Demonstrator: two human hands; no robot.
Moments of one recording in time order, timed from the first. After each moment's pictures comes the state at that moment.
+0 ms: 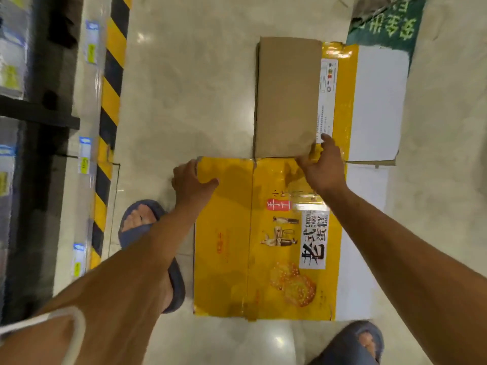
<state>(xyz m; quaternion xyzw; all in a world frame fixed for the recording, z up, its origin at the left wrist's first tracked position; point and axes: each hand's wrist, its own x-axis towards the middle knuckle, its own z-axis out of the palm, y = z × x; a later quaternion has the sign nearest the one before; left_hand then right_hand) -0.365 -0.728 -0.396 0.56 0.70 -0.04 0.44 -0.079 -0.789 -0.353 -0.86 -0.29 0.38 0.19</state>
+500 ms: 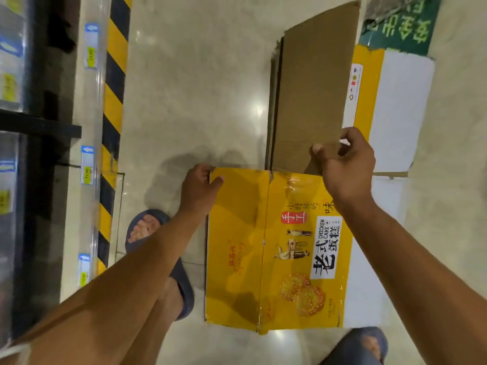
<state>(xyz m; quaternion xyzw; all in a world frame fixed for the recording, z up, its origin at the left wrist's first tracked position) -0.366 -0.708 -0.401 0.49 0.68 0.06 0.54 -0.093 -0.758 -0.307 -0.85 -0.24 0.32 0.34</state>
